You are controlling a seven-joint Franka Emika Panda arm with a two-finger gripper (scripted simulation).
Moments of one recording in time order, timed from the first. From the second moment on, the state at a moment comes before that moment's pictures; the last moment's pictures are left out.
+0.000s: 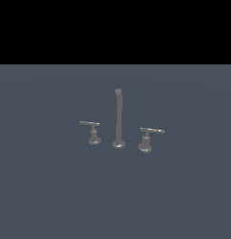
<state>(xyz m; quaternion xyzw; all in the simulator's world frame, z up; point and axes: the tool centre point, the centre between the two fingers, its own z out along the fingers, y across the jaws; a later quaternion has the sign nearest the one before) -0.254 0.005 0.479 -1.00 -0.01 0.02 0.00</state>
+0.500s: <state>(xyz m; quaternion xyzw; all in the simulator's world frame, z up) -0.257 0.009 0.476 -1.00 0.00 0.03 0.02</state>
